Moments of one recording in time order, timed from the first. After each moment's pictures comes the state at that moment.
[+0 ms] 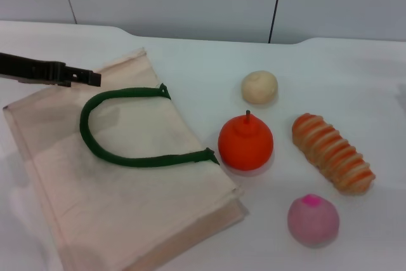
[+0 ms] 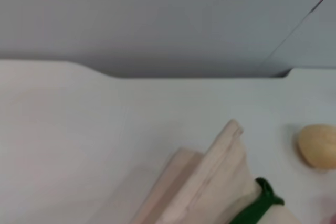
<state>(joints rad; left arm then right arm) -0.96 -1.93 2.86 -0.81 -0.01 1.56 -1.92 0.67 2.03 -0.69 0.05 2.51 1.07 -2.75</state>
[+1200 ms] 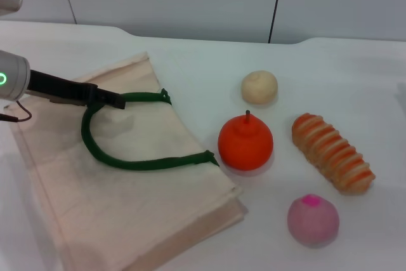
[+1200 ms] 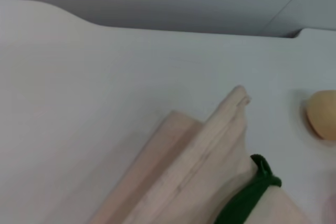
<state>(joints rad) -0.98 -1.92 2.86 -0.57 0.09 1.38 -1.99 0.67 2.03 -0.69 0.05 2.51 1.08 -2.72</state>
